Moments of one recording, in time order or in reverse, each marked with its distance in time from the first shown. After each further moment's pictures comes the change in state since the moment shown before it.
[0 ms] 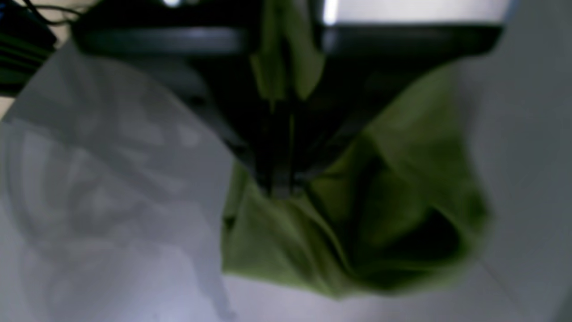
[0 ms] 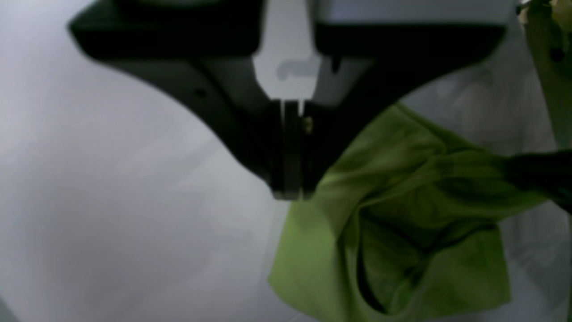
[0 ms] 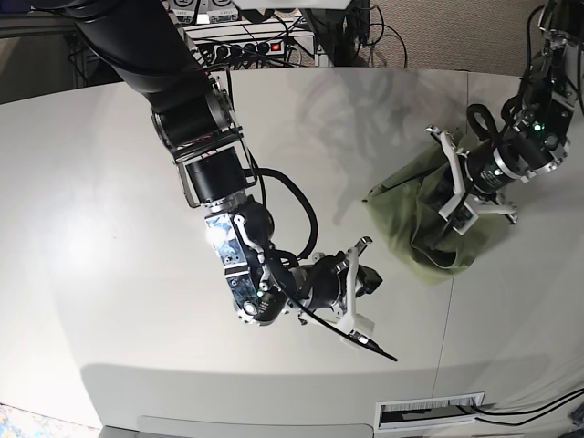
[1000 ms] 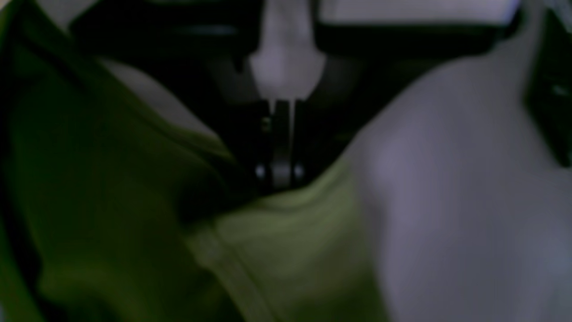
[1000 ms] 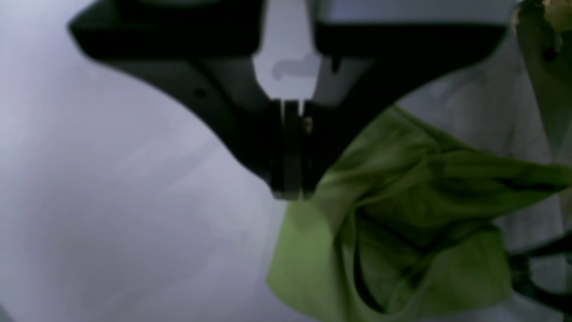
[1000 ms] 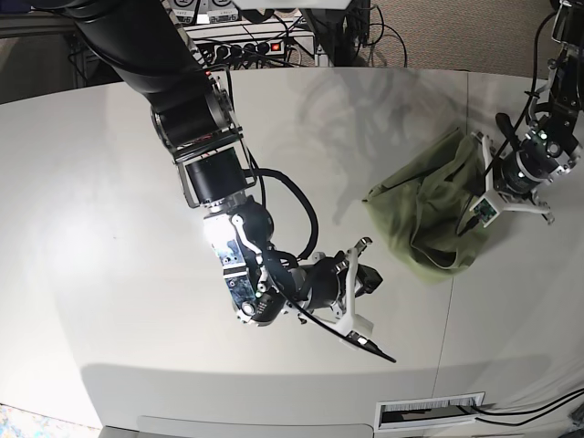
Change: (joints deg) left arm -0.3 -4.5 0.0 -7.5 21.2 1.0 -0.2; right arm 0.0 0.0 0.2 0.0 1.2 0.0 -1.0
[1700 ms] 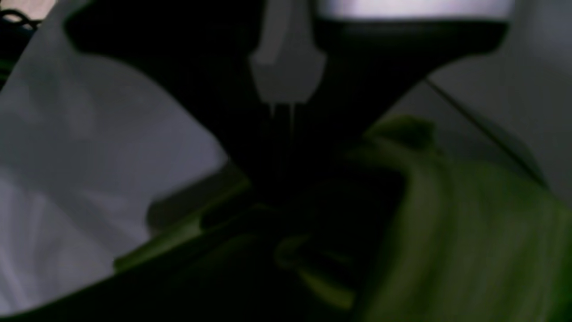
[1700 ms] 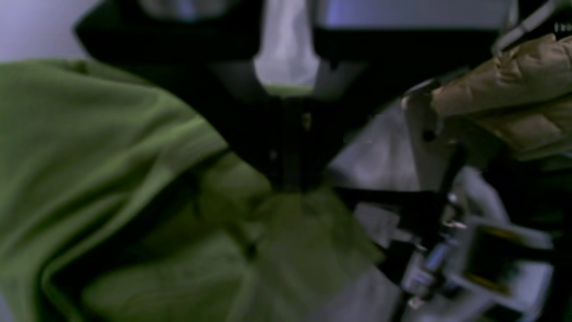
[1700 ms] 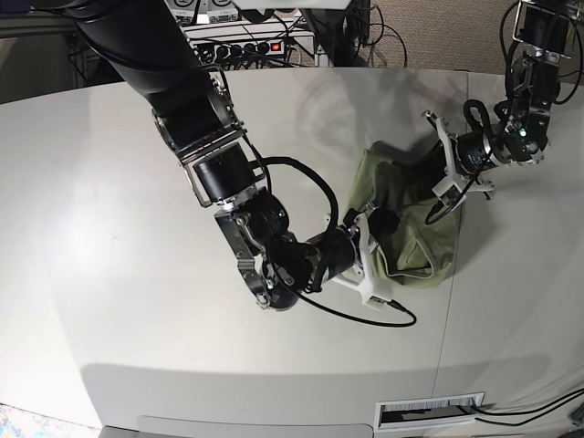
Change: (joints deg) left arm -0.9 12.2 -0.8 -15.8 -12.1 -18.4 -13.1; right arm 0.1 -0.2 -6.6 -3.5 23.9 0.0 -18.4
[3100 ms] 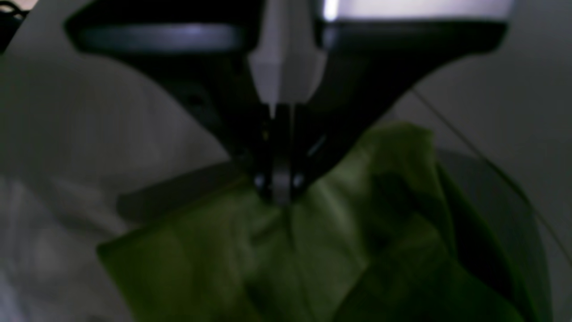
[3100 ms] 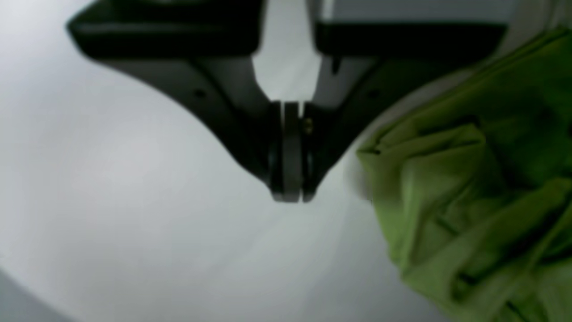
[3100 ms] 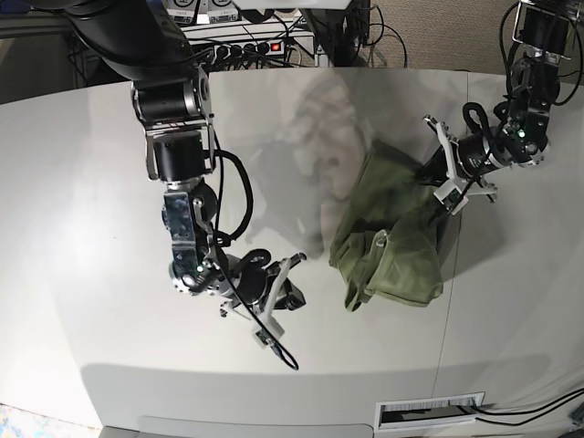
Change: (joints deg) left arm -0.3 0.0 0.1 0.0 -0.9 2.4 0.5; right arm -4.3 6.1 20.8 -1.2 -42.7 -0.1 41.7
